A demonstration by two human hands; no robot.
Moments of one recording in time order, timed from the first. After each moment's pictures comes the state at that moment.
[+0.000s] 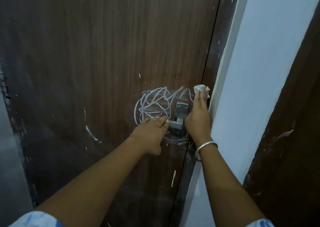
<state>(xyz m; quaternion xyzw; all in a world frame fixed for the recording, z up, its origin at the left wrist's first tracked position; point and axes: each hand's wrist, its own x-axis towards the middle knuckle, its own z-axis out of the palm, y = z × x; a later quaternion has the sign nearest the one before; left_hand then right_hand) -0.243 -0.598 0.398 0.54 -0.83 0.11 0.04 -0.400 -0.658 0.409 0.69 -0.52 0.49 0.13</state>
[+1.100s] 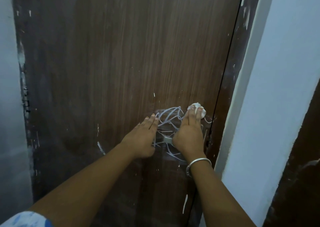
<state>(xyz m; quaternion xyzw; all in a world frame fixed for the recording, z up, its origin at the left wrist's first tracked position) -0.177 -0.614 0.416 0.59 -0.79 0.07 0.17 -0.337 -0.662 0.411 0.72 -0.56 0.37 0.16</state>
